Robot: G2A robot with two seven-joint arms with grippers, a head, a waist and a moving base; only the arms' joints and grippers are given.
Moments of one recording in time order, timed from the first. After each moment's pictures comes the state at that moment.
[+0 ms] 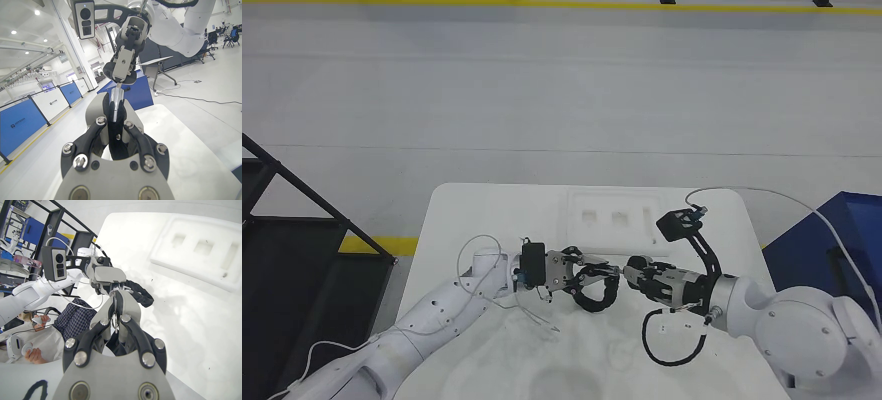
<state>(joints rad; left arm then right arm) 0.96 -1.06 -0.64 -1.28 1.62 -0.62 1.10 -1.35 -0.91 1.26 -2.35 -0.32 0.38 1.03</state>
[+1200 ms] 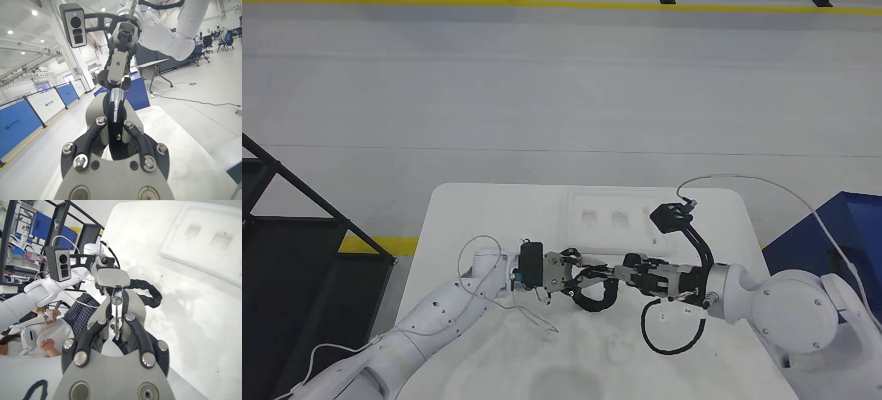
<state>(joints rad) 0.97 -1.08 -0.67 -1.26 1.64 -0.67 1.14 -1.27 -0.92 1.23 -2.26 -0.20 0.36 1.06</state>
